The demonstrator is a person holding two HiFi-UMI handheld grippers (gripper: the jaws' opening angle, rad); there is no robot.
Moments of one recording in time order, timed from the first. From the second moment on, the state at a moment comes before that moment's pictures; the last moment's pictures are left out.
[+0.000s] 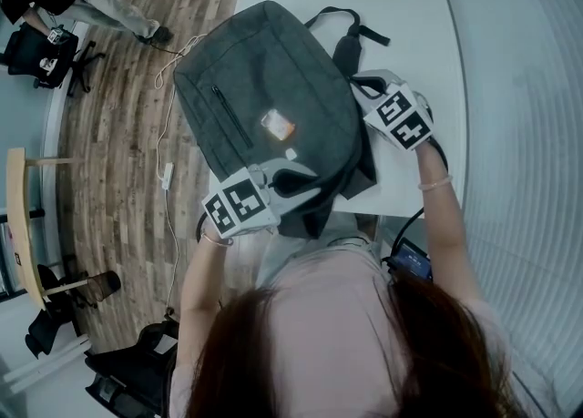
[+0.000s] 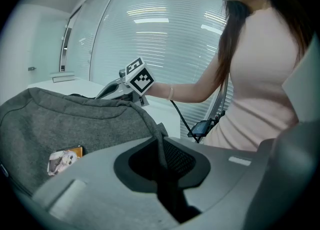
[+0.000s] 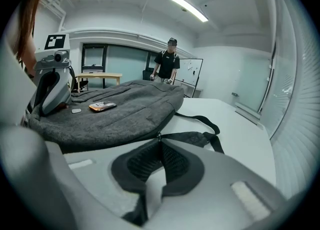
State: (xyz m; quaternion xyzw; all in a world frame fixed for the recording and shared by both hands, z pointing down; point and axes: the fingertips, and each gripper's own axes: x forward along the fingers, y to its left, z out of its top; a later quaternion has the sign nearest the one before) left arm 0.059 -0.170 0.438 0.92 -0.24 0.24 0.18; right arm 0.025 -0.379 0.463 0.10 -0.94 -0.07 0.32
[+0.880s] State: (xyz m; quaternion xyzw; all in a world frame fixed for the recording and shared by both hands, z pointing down) left arm 0.063 -0.173 0.437 0.93 -0.24 0.24 0.17; right arm -0.001 -0.397 0.462 0.06 -0.95 -0.09 0.31
